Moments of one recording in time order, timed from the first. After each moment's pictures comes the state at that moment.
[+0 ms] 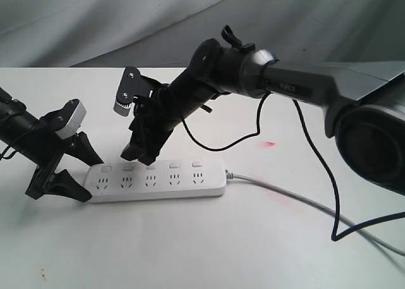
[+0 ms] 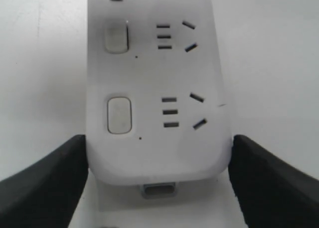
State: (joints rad) left arm 0.21 2.14 -1.25 -0.75 1.10 2.09; right arm 0.61 2.40 -1.92 0.77 0.80 -1.38
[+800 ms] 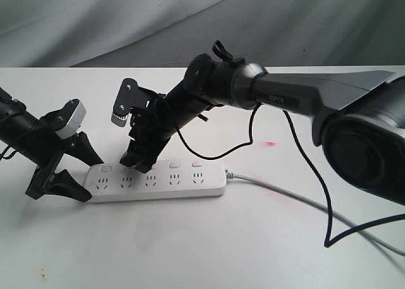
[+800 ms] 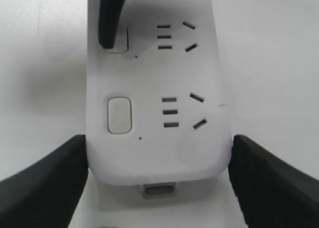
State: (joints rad) left arm 0.21 2.14 -1.25 -0.75 1.10 2.09; right arm 0.63 2.44 -1.92 0.76 0.73 -1.36
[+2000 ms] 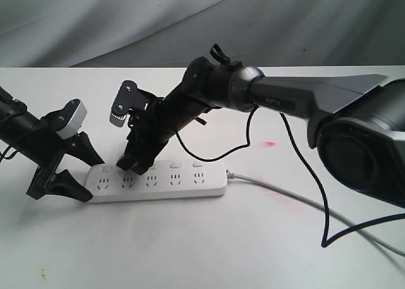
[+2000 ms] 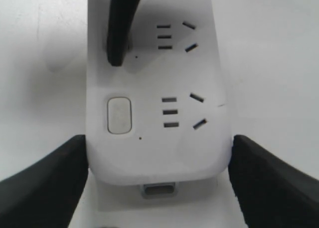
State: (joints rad) left arm 0.21 2.14 -1.25 -0.75 1.09 2.09; right arm 0.63 2.47 -1.94 0.75 0.76 -1.31
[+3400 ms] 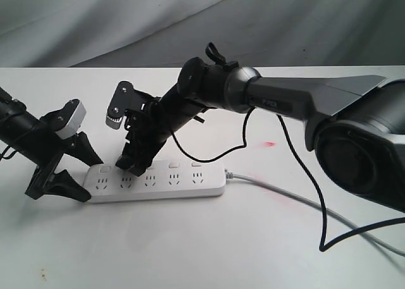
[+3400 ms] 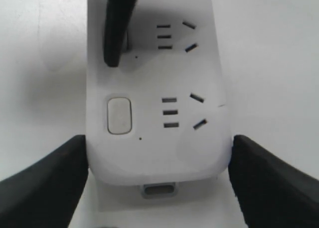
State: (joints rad) left arm 0.21 2.14 -1.25 -0.74 1.09 2.09; right arm 0.65 2.47 -1.94 0.70 0.73 -1.28
